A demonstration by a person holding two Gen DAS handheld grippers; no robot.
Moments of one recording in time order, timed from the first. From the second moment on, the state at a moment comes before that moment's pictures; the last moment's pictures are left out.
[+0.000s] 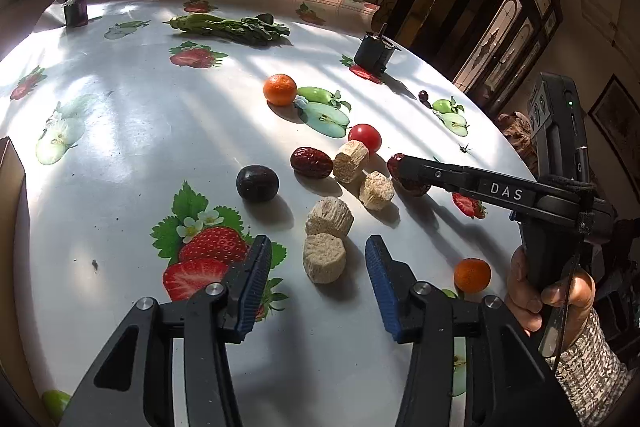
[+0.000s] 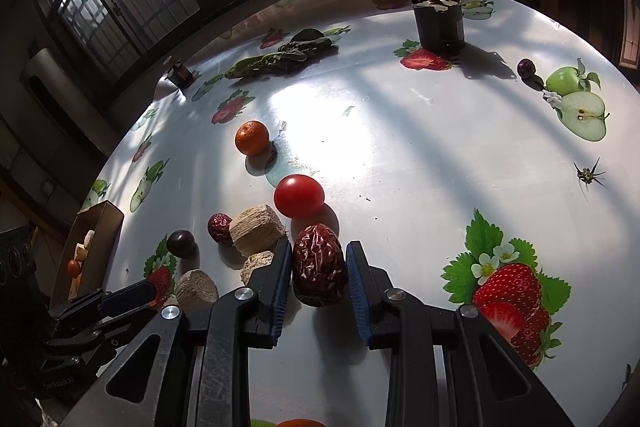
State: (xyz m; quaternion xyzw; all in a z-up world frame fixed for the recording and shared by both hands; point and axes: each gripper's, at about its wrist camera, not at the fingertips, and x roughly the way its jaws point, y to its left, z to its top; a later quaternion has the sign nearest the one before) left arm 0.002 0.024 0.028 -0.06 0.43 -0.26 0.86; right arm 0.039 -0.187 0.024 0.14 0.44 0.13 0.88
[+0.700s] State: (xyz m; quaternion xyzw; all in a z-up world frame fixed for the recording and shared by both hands) left arm -0.005 -0.011 0.014 0.01 0.43 -0.24 0.87; right arm 0.038 -0.181 0.020 0.14 0.44 0.13 0.88
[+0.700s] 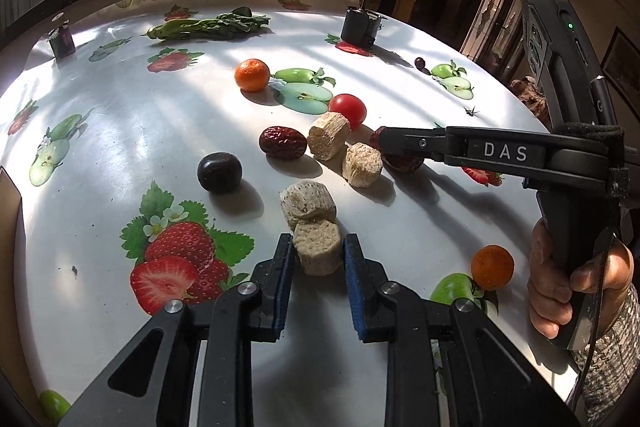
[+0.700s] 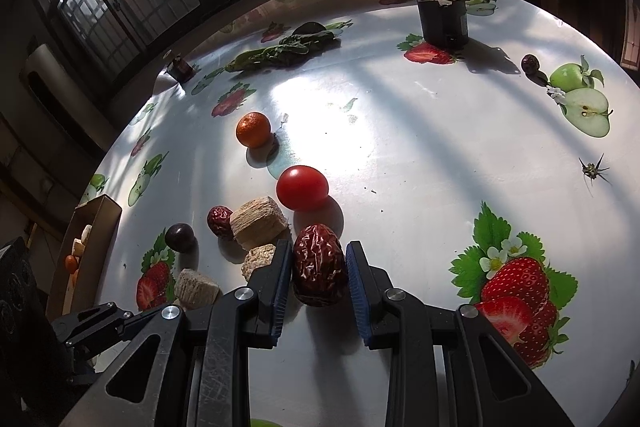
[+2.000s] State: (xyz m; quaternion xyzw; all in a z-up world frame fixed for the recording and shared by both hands) left arm -0.004 0.020 0.028 -0.06 0.41 -0.23 0.88; right arm 0.036 -0.186 0.025 0.14 0.42 0.12 0.89
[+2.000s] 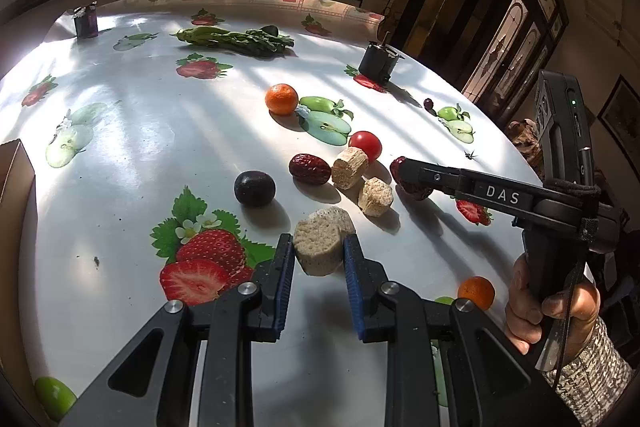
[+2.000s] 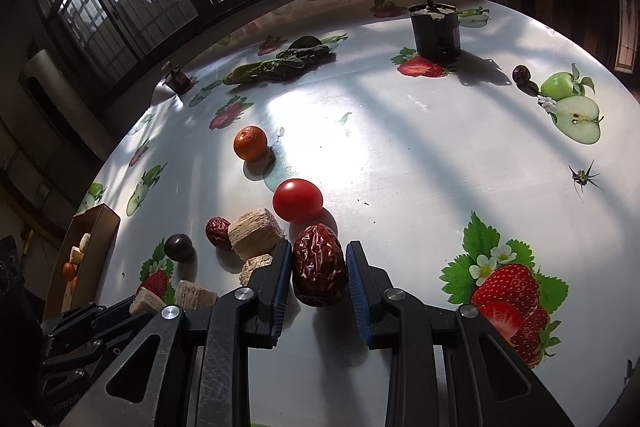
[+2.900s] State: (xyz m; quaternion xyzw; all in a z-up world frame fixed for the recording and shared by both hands) left arm -0.086 0.115 0.103 -0.09 0.33 -0.16 0.93; right arm -0.078 -0.123 0.127 0.09 0.36 0.17 0.91
